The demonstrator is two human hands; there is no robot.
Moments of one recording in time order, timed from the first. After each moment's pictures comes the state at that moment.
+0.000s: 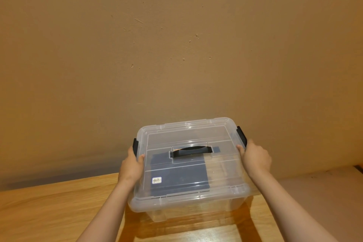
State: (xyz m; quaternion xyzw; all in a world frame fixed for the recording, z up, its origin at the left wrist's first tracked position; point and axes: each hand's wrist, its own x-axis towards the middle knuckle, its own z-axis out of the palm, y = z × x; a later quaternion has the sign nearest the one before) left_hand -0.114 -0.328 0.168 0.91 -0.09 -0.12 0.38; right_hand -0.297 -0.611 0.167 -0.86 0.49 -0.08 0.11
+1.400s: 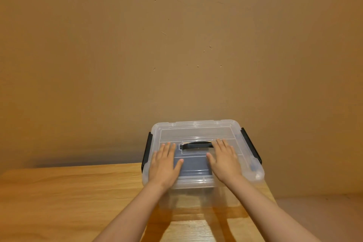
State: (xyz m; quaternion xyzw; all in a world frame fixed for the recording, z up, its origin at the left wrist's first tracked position) left_hand -0.193 -0.335 0.161 0.94 -0.32 -0.01 0.15; right_hand -0.293 -0.516 0.176 -0.96 0.23 -0.08 0.16
